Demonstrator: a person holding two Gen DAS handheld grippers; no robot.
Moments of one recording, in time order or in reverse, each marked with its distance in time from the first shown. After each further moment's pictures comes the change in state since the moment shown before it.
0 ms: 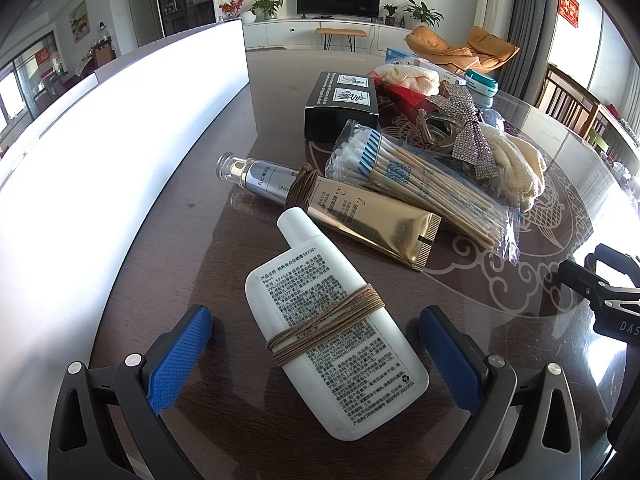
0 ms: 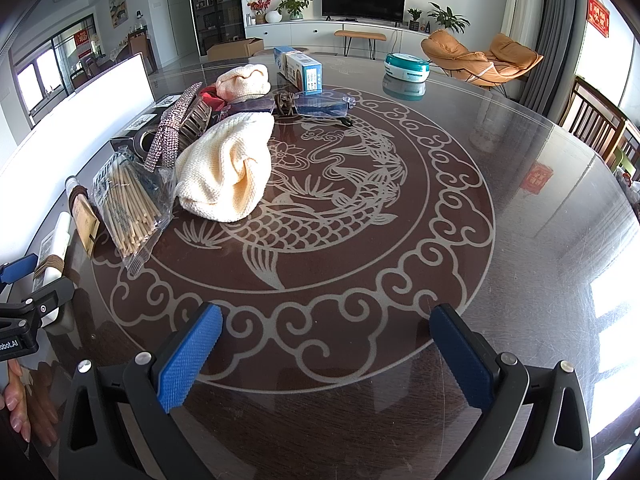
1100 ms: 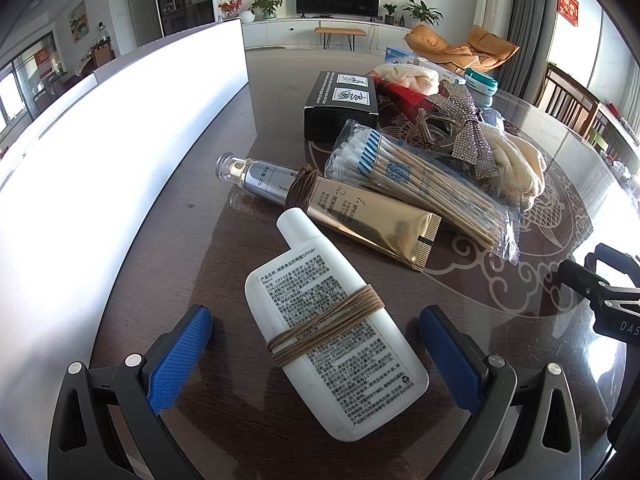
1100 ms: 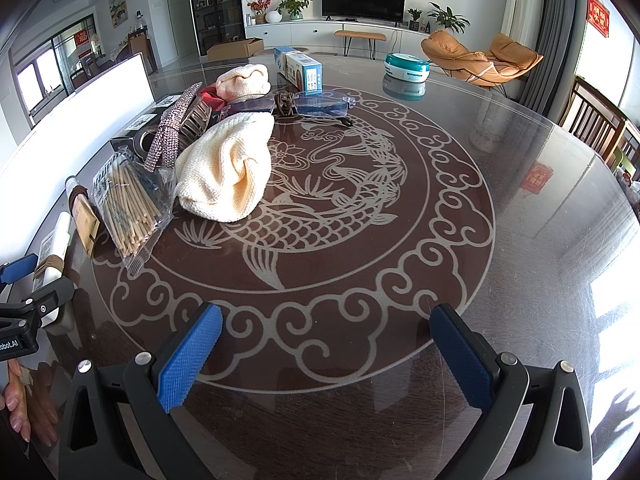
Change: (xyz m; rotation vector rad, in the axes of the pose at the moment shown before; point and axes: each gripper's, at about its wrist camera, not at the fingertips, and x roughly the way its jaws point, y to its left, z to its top) left arm 0.002 0.000 0.005 0.005 0.010 -0.003; right arm 0.000 0.000 0.000 0.004 0.000 -0.003
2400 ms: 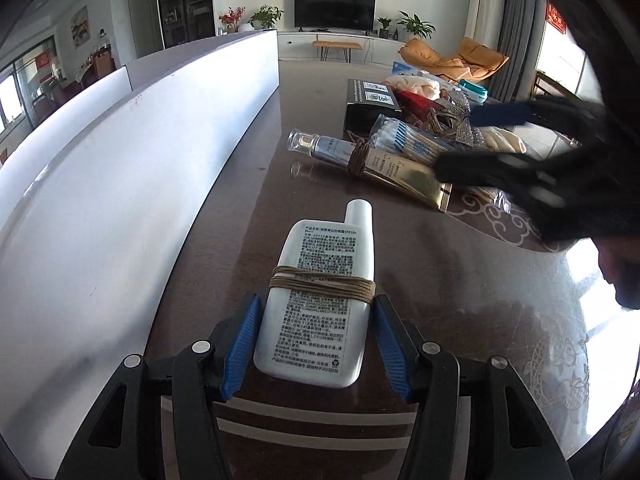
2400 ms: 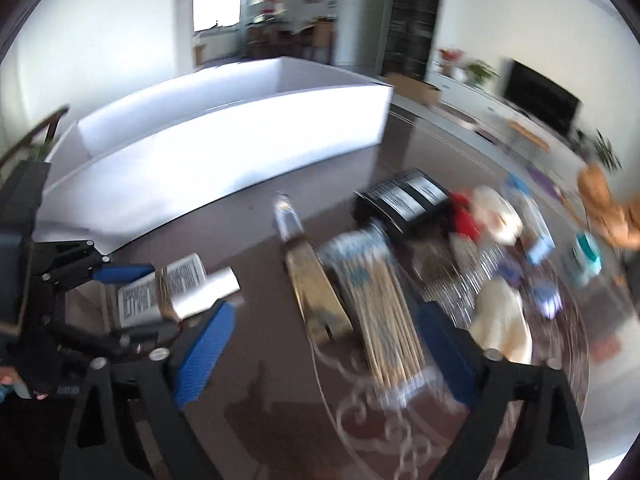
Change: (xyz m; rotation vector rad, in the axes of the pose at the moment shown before) left arm -0.041 0.049 -0.052 0.010 -0.067 -0.030; right arm -0.024 0.178 0.059 -0.625 -0.129 0.339
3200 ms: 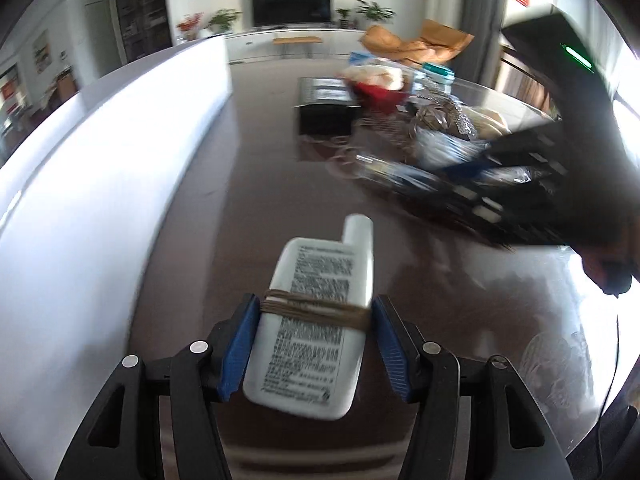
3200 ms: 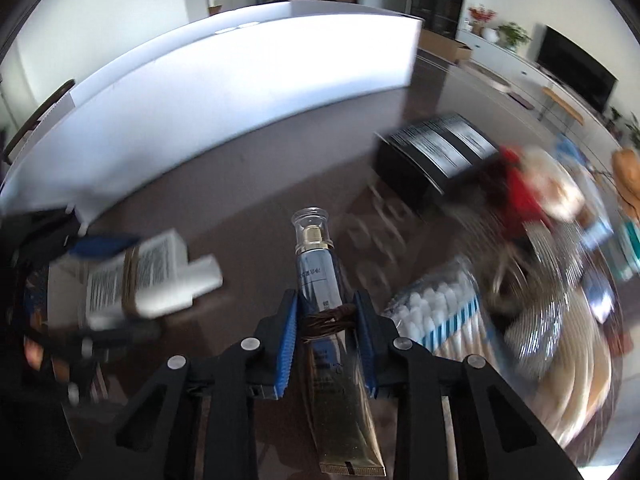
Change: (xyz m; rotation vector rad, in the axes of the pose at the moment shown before) left arm 0.022 -0.033 0.031 0.155 0.018 -0.098; right arm 0.042 -0.038 -0.049 0.095 0.154 0.075
